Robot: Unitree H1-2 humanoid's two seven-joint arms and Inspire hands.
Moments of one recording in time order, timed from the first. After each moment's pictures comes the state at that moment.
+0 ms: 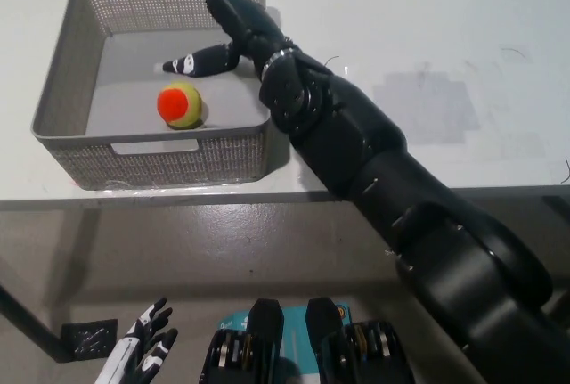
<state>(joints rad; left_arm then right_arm) 0.03 0.21 -0.03 0.37 0.05 -0.37 -0.14 -1.31 0.14 0.38 1.17 -0.39 -0.07 -0.10</state>
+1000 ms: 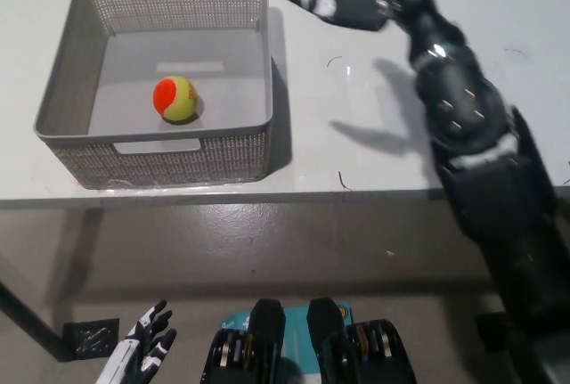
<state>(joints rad) 0.03 0.21 -0.03 0.38 0.05 -0.36 -0.14 -0.86 -0.10 0.13 0.21 -0.29 0.08 0.00</state>
